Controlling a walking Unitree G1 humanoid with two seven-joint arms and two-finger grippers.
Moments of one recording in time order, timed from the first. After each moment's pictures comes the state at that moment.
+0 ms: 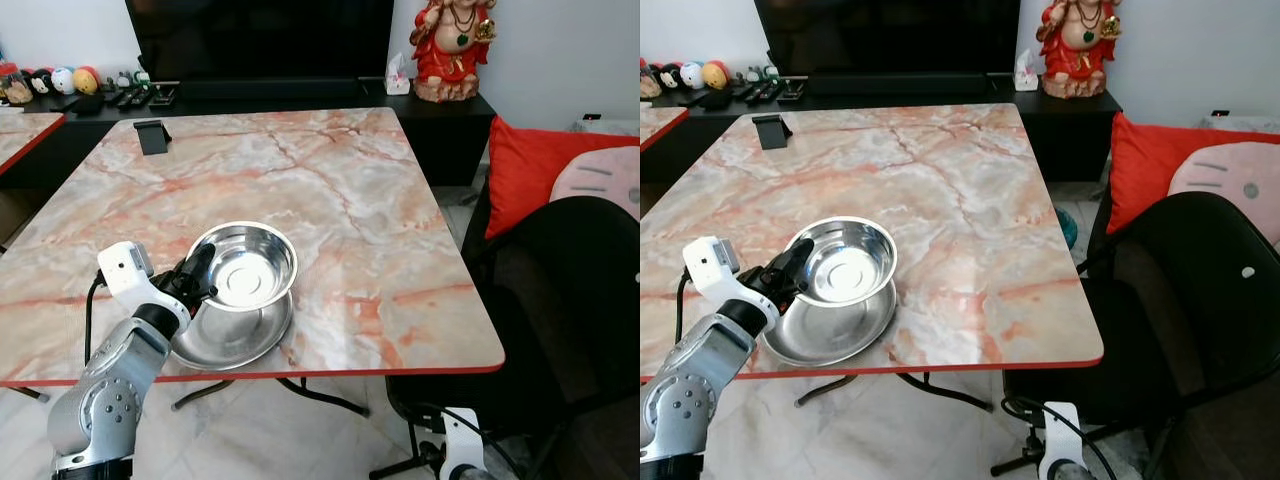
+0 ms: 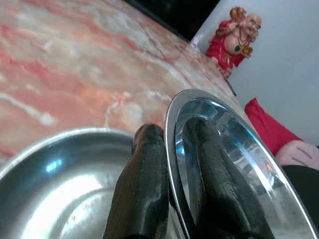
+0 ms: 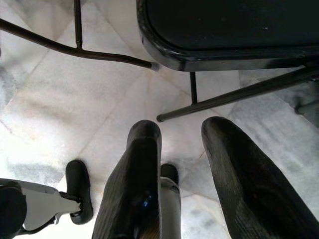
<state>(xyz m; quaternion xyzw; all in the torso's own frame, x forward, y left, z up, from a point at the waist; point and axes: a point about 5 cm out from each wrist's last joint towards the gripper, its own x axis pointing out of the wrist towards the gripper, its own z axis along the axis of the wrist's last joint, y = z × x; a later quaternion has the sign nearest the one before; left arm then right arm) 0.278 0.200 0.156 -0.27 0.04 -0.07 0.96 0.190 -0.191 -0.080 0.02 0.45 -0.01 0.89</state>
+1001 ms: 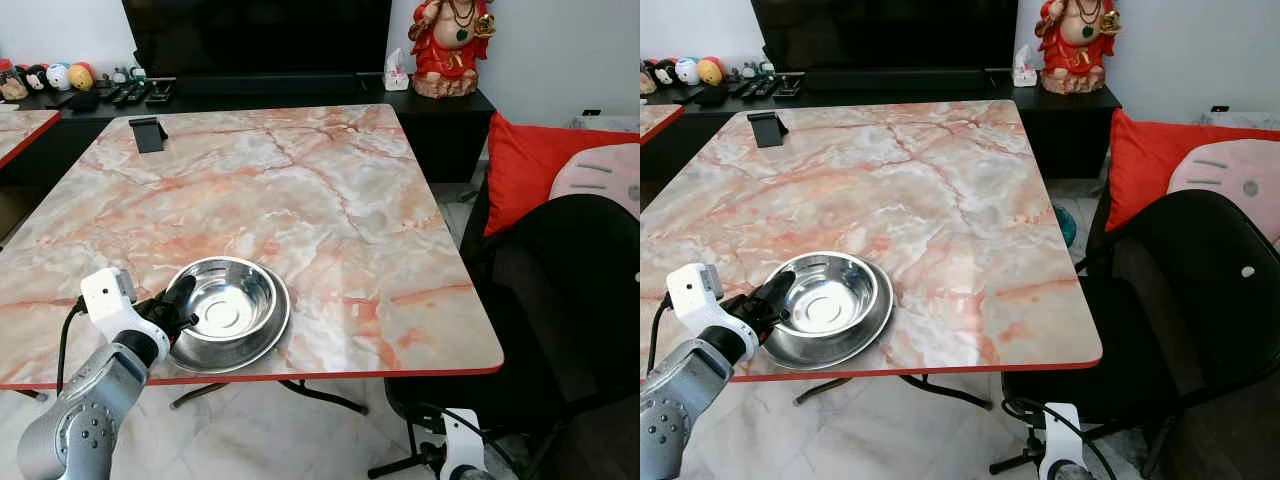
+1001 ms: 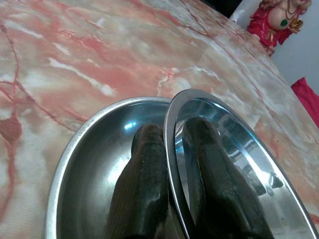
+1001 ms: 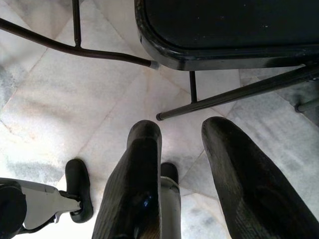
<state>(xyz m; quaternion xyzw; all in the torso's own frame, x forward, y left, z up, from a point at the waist) 0.262 0.219 0.139 -0.23 0.09 -0.02 0.97 0.190 -0.191 -0.080 0.02 0.45 -0.01 0.89</state>
